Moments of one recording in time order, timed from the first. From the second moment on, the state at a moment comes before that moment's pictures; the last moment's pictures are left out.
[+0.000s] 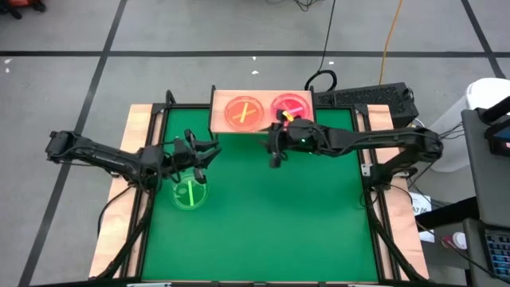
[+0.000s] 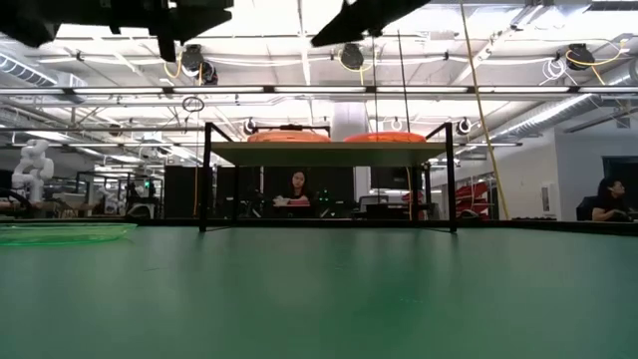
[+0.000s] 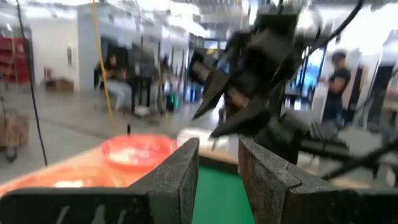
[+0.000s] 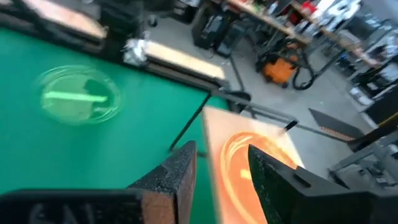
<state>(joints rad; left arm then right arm) -0.14 0.92 0.39 0.75 -0.45 0.00 -0.07 1.46 1.16 -0.04 0.24 -0.41</state>
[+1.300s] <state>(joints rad) -0.14 1.09 0.64 -0.42 -0.29 -0.49 0.26 0.78 0.38 0.50 0.53 -0.35</state>
